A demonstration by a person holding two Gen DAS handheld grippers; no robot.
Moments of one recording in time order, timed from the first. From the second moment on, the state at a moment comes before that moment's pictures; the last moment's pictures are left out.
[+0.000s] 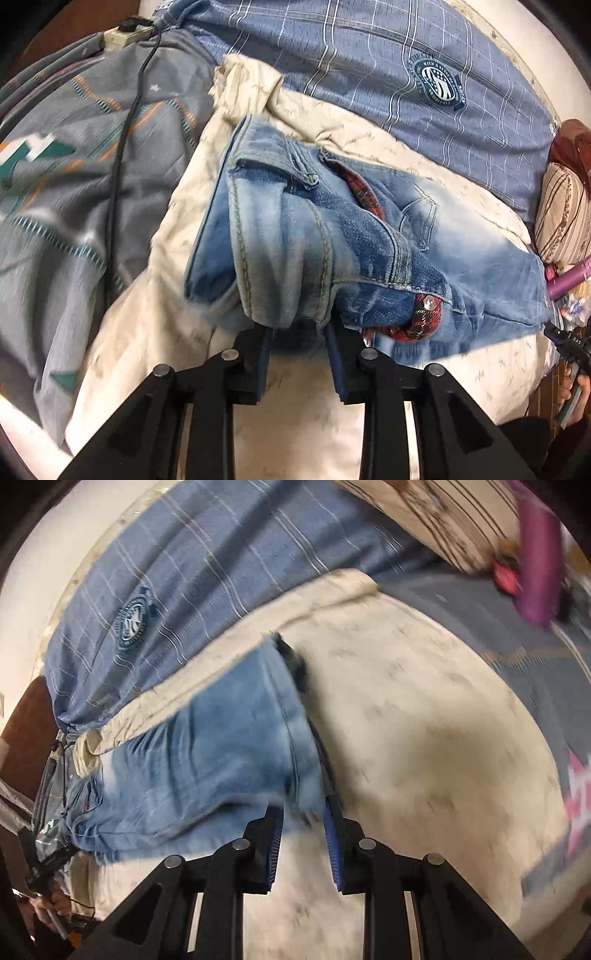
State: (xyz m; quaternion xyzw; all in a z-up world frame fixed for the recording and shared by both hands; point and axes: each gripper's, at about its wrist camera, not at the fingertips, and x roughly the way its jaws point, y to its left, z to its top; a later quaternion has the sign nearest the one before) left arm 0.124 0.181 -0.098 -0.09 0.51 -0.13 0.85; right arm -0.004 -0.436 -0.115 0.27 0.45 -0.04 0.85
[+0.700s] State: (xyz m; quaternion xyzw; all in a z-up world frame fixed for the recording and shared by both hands) left arm 0.094 0.081 -0.054 -0.05 0.42 -0.13 0.90; right arm 0.025 -0.320 -0.094 0.17 0.36 -0.03 0.92
